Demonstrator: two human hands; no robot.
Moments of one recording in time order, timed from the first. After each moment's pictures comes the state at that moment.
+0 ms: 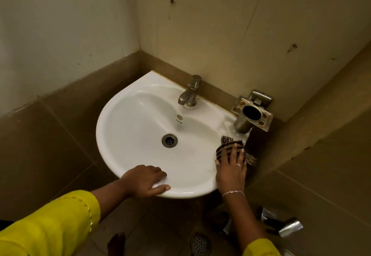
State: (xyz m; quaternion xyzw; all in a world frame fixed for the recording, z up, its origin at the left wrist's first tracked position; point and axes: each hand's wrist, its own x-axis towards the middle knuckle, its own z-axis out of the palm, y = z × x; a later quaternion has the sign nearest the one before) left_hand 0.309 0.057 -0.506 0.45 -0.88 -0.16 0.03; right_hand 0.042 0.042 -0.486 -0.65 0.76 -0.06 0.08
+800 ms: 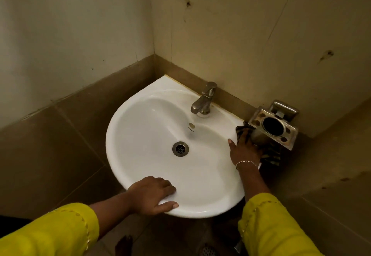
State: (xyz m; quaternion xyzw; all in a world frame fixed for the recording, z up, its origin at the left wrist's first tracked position) left_hand 0.309 0.056 -0.504 0.42 -0.89 -0.14 0.02; right_hand 0.040 -0.072 -0.479 -0.62 0.78 0.03 0.06
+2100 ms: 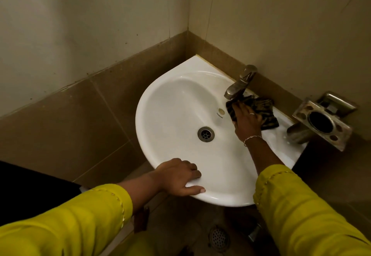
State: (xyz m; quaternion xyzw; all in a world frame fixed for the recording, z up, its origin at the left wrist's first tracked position) left_hand 0.307 0.057 -0.498 0.44 -0.88 -0.17 0.00; right_hand 0.108 -0.115 -0.486 -0.80 0.60 -0.03 0.03
